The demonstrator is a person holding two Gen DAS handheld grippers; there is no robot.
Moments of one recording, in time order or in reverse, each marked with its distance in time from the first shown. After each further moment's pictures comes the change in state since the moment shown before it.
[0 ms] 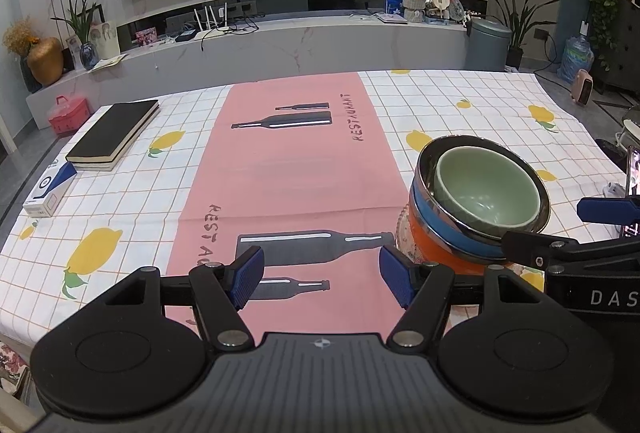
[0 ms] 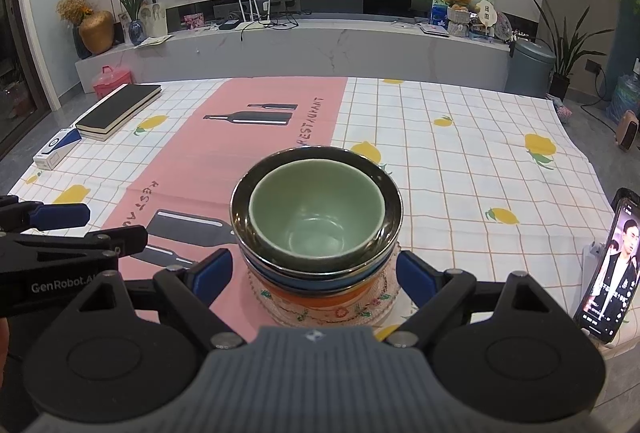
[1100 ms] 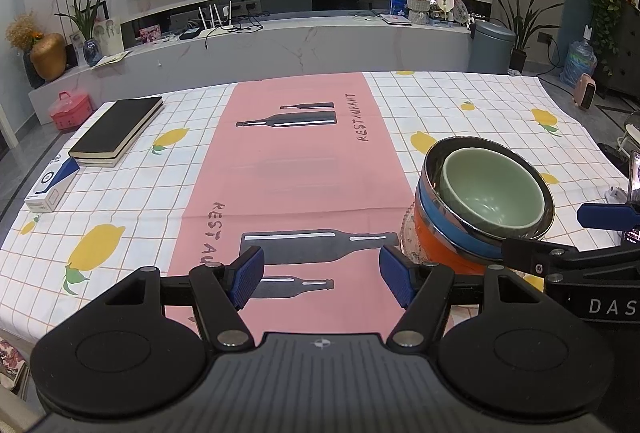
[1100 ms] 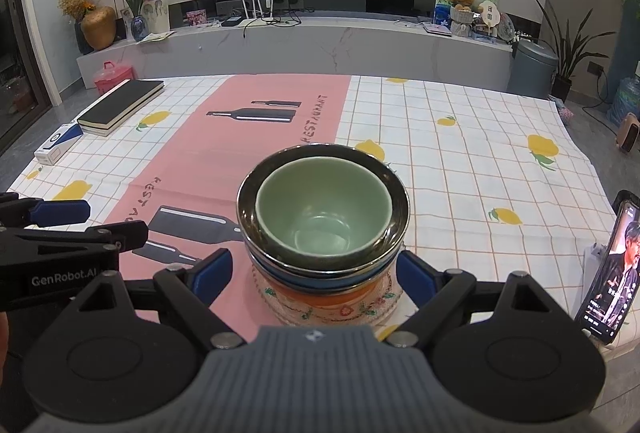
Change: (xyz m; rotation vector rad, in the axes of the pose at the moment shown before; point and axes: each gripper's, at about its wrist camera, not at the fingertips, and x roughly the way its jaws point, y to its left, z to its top) left arm 0.002 0.003 -0.001 -0.011 0.002 -0.001; right arm 0.004 0.004 -0.001 -0.009 0.011 0.002
